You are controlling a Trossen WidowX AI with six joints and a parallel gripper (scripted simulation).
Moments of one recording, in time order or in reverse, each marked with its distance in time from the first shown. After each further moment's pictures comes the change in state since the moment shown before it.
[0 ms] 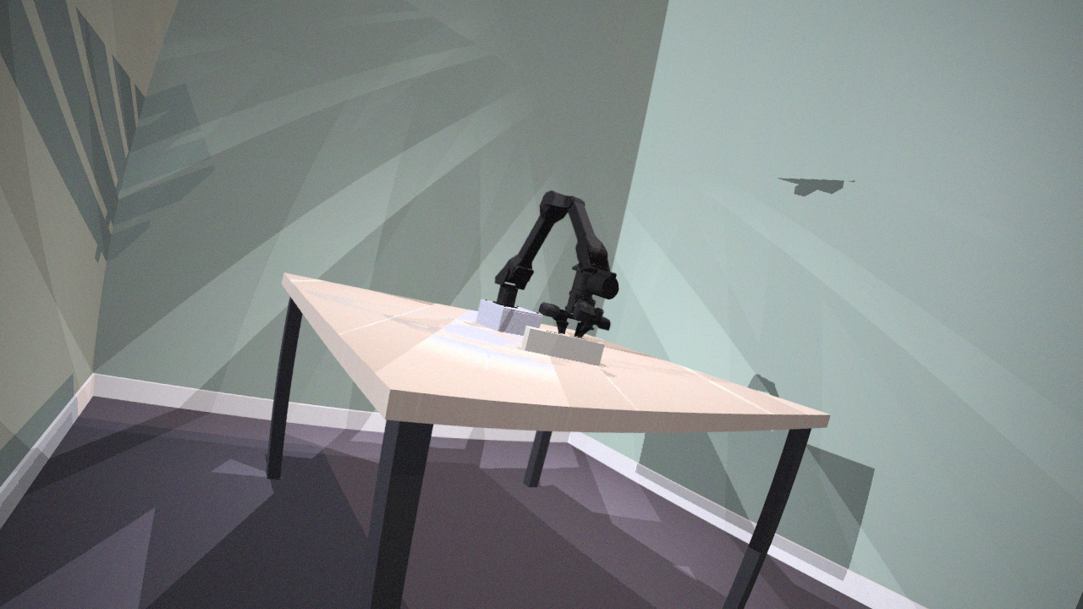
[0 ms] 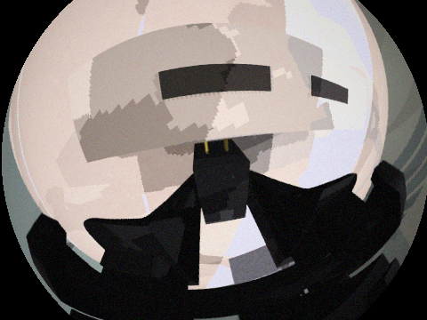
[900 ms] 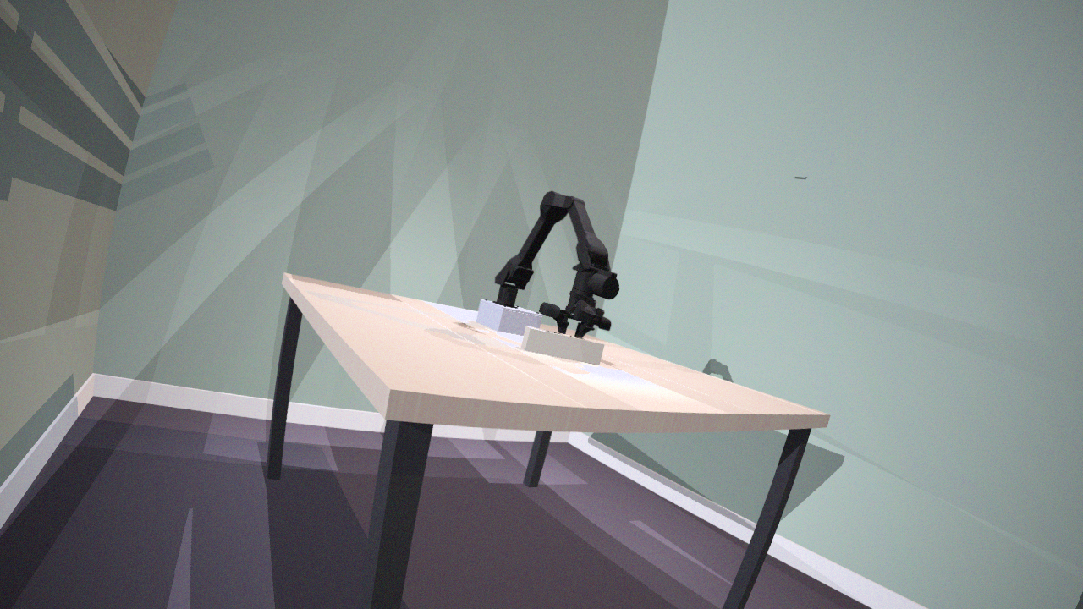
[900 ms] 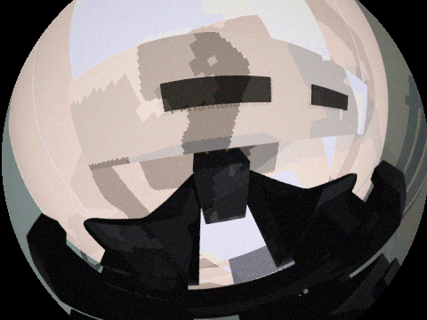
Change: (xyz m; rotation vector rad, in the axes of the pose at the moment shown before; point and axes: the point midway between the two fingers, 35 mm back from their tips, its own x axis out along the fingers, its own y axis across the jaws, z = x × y) arm 0.000 0.000 0.004 0.000 0.002 0.000
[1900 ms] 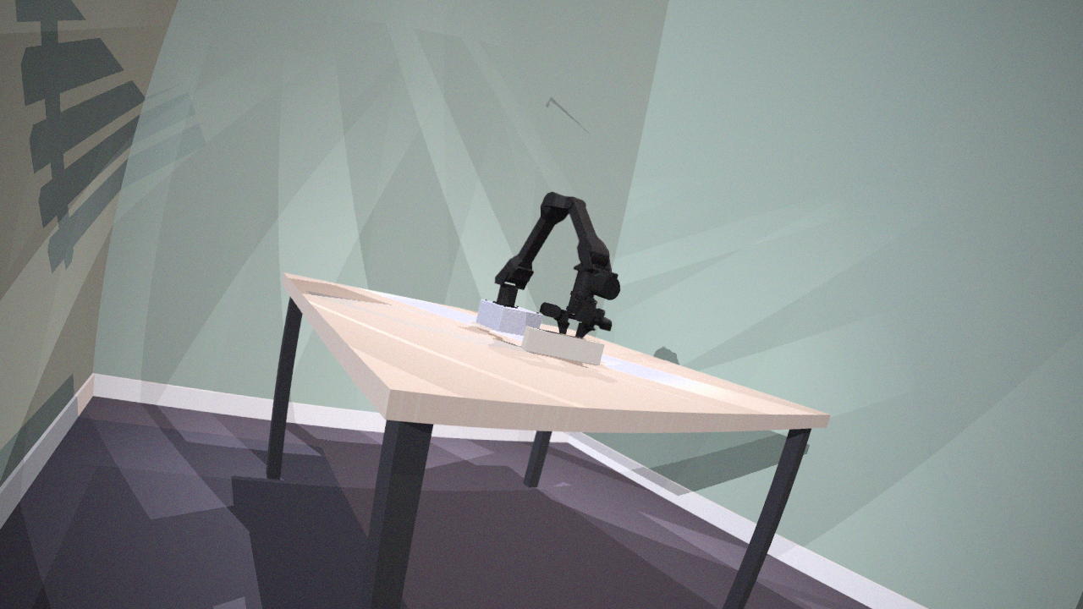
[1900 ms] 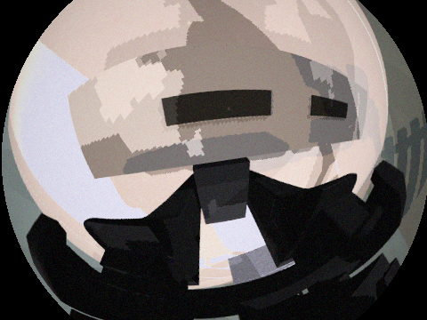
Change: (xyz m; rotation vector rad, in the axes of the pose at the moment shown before) arm -0.001 0.000 0.005 -0.001 0.010 -0.002
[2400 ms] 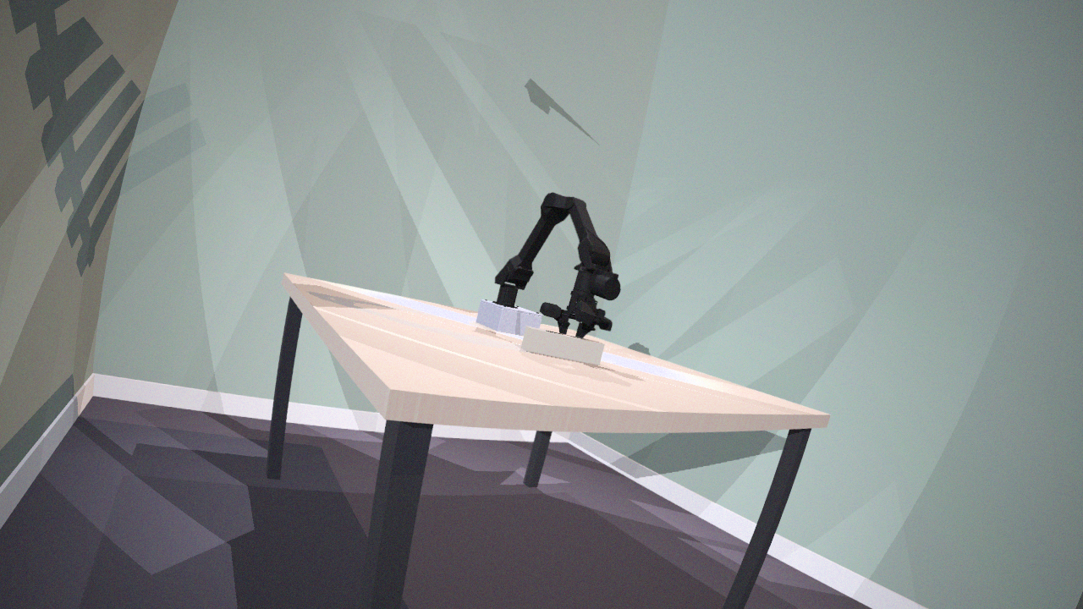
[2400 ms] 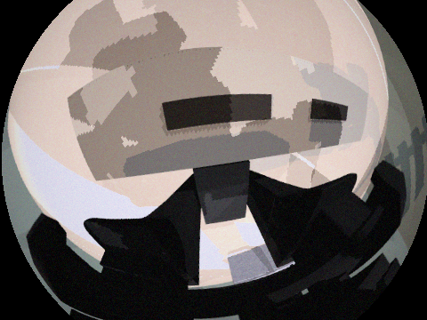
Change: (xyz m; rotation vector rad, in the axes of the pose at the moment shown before) arm 0.000 0.000 0.002 -0.002 0.013 0.000
